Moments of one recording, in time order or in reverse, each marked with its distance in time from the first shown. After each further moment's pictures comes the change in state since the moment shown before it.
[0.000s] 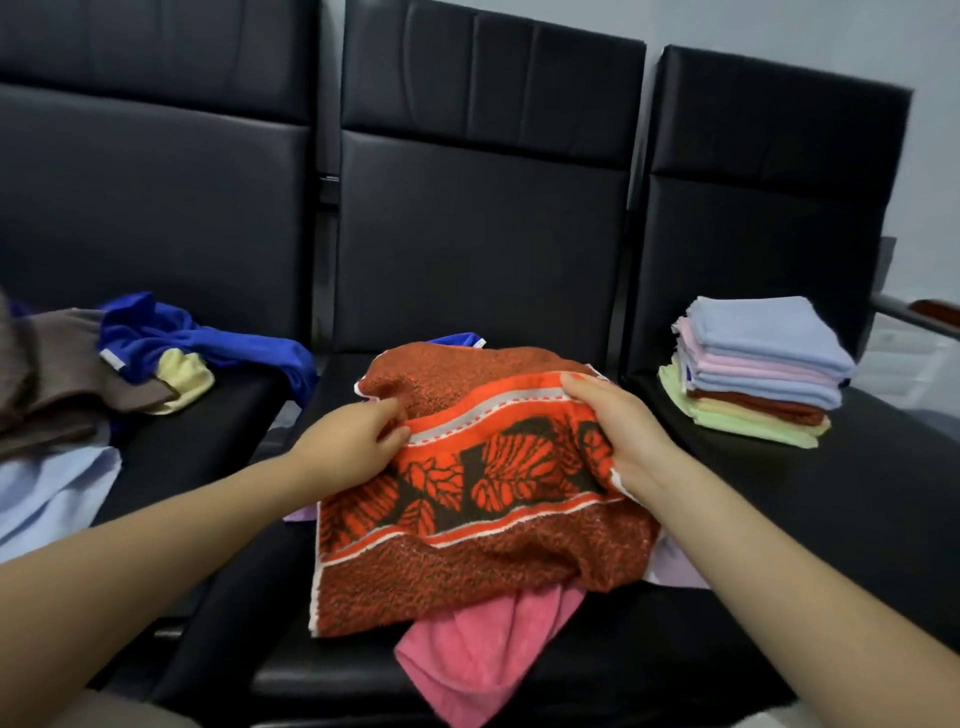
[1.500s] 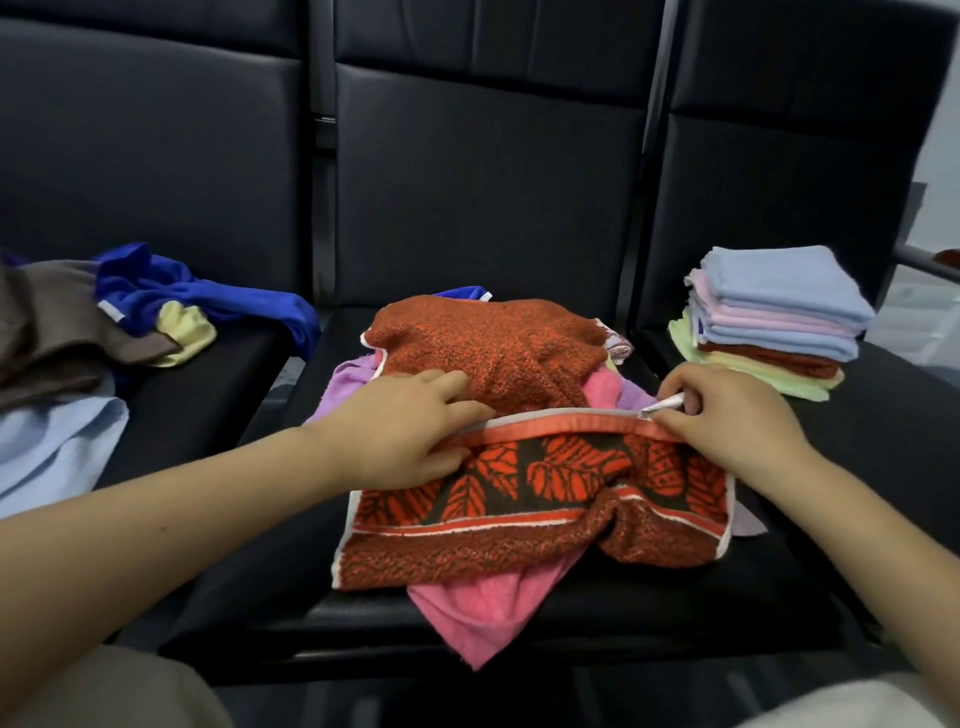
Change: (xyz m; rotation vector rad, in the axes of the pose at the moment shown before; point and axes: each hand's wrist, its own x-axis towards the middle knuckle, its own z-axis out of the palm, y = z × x) left_hand -0.025 0.040 -0.006 0.298 0.016 0.608; right_hand -0.037 -0.014 -0.083 -1.531 0.217 -0.482
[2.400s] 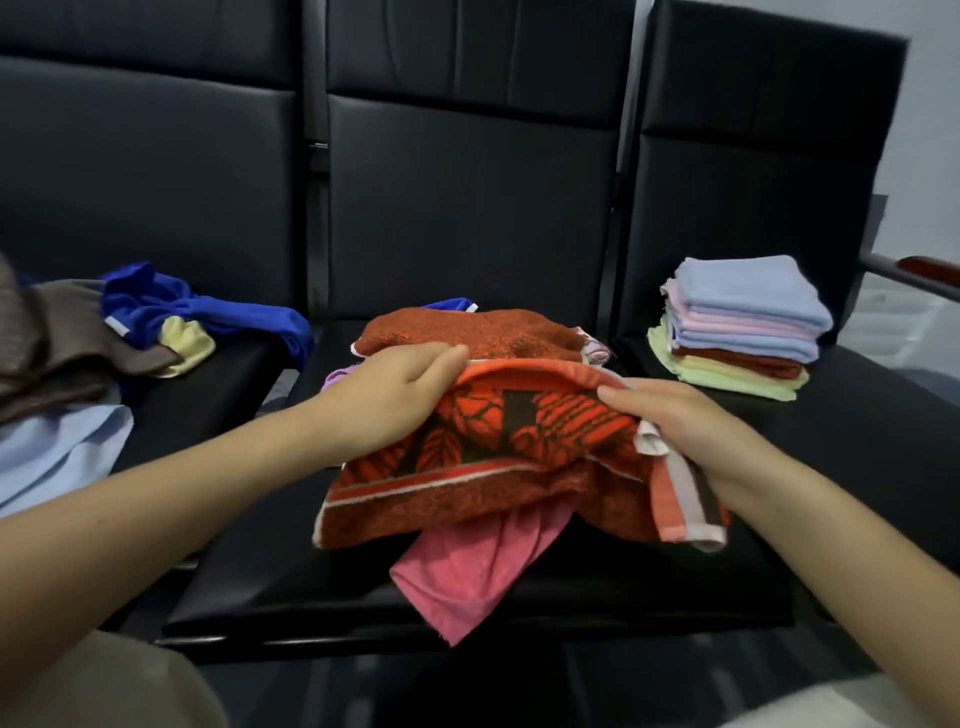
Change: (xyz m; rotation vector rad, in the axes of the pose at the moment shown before) left_hand 0.009 0.041 -0.059 -0.661 0.126 -0.468; right_hand -0.039 -0.050 -0.032 1.202 -0.415 0.243
